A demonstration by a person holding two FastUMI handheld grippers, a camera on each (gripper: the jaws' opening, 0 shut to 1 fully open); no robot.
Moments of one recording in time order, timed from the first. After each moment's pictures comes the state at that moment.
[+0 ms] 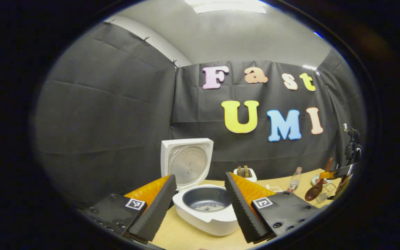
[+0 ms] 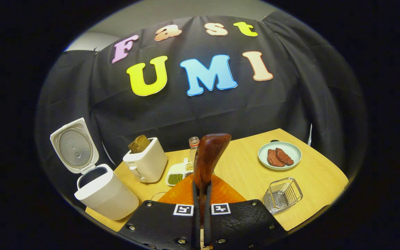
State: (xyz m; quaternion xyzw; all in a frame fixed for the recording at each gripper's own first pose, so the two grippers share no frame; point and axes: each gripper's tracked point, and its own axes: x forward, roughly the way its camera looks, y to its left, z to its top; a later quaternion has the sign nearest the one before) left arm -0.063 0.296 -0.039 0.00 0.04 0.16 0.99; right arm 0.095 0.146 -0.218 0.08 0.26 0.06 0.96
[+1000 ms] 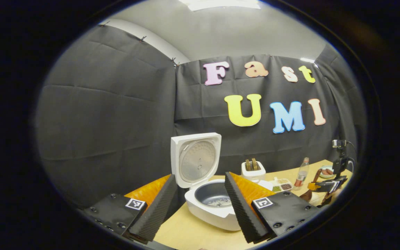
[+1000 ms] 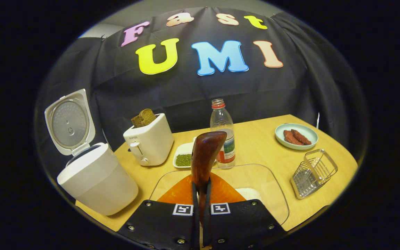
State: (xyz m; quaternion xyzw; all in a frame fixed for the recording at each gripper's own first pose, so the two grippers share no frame) left arm -0.078 0.316 -0.045 0.03 0.05 0.16 0.98; right arm 0.069 0.223 -0.292 0.13 0.30 0.09 0.94
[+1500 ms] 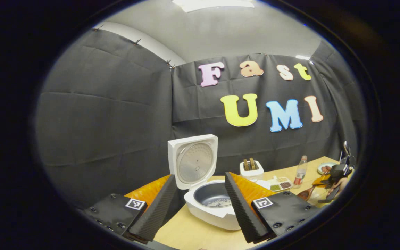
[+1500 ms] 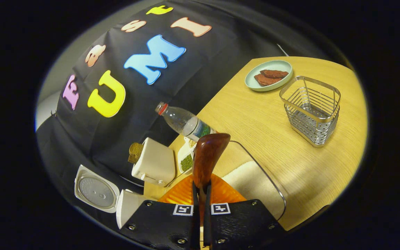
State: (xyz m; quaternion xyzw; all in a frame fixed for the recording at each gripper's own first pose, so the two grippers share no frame) left arm -0.081 0.305 -0.031 0.05 0.06 0.16 0.99; right arm 0.074 0.166 -0.302 0.42 0.34 -0.01 0.84
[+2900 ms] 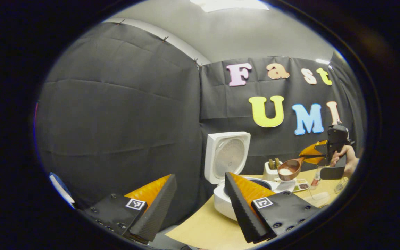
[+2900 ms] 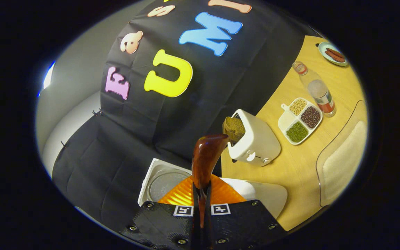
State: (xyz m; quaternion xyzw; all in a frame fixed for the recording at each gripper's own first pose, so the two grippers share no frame) left arm -0.152 0.406 -0.046 0.02 0.05 0.26 0.96; right arm 0.104 0.423 -0.132 0.48 0.34 0.24 0.77
